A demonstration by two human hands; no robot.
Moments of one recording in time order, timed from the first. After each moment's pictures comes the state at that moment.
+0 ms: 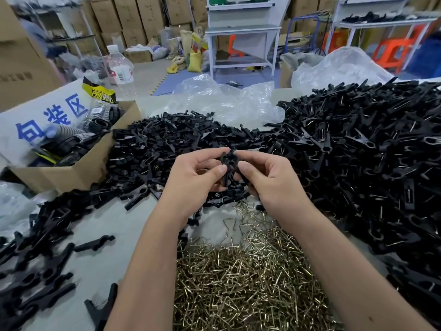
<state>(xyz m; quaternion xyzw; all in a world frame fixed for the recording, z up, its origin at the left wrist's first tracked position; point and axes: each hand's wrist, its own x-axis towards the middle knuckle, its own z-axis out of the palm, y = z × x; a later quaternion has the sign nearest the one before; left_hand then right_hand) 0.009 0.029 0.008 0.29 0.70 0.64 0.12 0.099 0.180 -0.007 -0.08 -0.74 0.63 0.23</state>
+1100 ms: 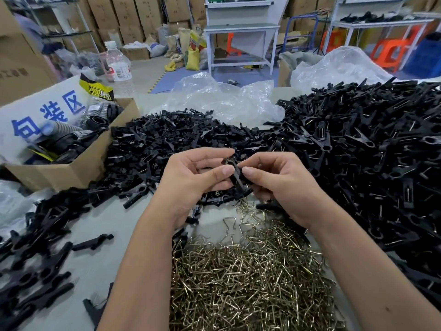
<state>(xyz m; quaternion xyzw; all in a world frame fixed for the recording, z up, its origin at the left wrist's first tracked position) 0.012 0.020 0.013 0.27 0.60 0.72 0.21 0.113 0.197 0.006 -0.04 -0.73 0.67 0.14</state>
